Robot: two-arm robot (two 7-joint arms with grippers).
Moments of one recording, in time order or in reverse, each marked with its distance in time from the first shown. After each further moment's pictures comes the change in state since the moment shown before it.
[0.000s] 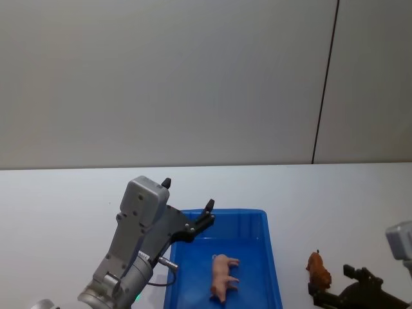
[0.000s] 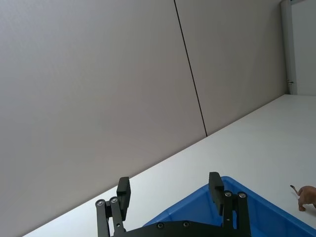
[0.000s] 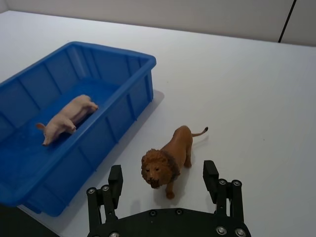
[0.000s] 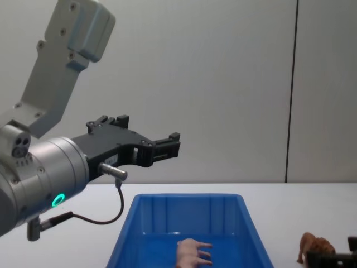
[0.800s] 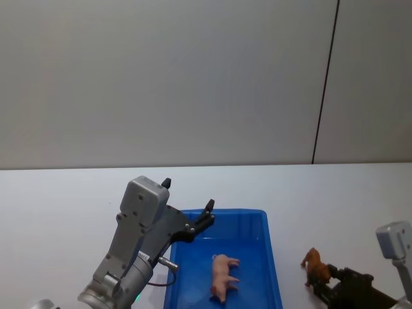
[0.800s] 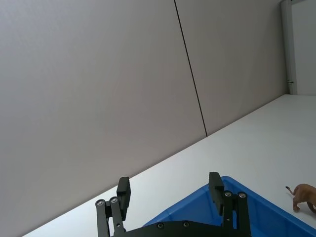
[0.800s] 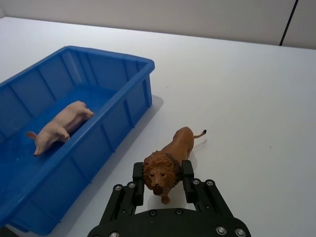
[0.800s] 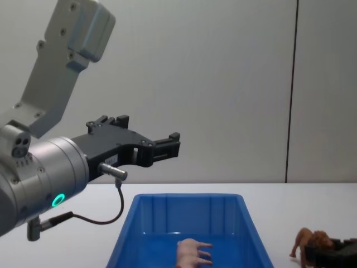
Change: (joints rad) left arm 0.000 0.000 0.000 0.000 0.000 0.000 0.000; right arm 0.039 -0.044 -0.024 0.084 -0.019 -0.052 -0.007
